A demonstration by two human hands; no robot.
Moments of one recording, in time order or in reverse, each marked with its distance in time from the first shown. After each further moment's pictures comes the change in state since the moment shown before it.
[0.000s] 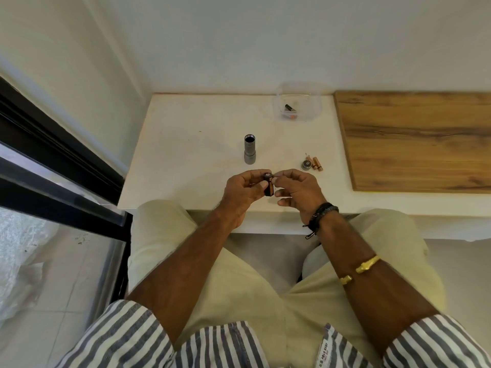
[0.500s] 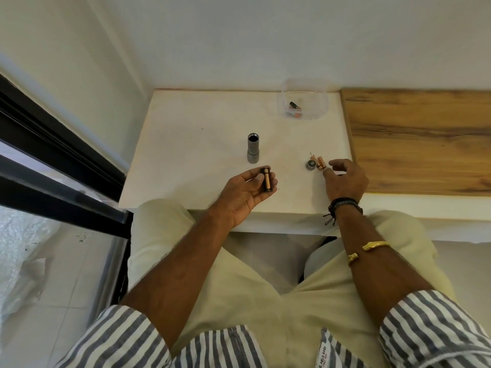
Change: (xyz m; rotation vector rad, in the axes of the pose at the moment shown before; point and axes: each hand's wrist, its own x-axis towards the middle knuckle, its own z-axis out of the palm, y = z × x) left_hand 0.003 0.009 -0.010 -0.584 -0.122 -0.259; right_hand 0.059 0.020 -0.068 -0.504 0.702 -0.308
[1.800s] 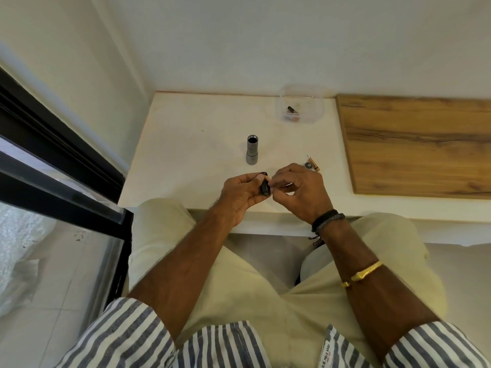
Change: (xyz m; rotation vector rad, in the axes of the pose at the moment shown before) left_hand 0.001 -0.006 0.003 0.242 0.217 0.066; right_hand -0.070 -0.055 -0.012 0.038 -0.487 -0.799
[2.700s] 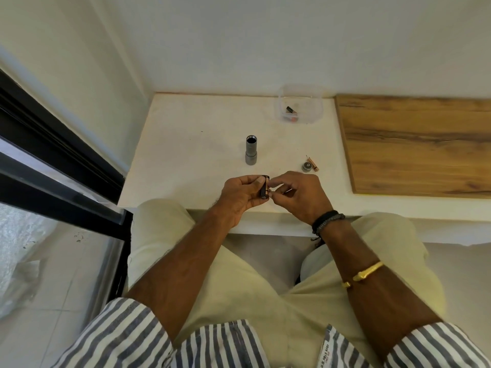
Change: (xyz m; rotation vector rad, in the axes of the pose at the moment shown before) left_hand -0.001 0.000 -0.002 0.119 -0.028 0.019; right_hand -0.002 -0.001 -0.002 0.015 -0.103 0.120
